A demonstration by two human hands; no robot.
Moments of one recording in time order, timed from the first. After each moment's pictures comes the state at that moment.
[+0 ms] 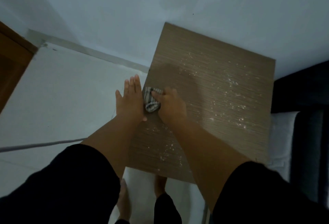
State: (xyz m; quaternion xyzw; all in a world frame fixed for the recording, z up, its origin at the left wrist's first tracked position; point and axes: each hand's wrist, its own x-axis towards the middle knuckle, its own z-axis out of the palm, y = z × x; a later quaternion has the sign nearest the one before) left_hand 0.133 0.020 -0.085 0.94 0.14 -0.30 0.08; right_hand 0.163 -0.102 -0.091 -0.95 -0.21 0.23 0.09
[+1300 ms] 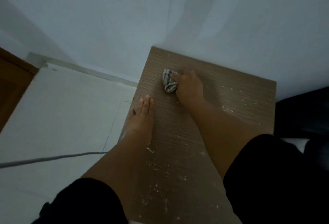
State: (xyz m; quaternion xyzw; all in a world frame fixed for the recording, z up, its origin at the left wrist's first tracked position) left_hand 0.204 -0.038 -0.084 0.93 0.06 -0.36 0.05; right_hand 0.330 -0.150 -0.095 -0.97 -0.18 0.12 0.11
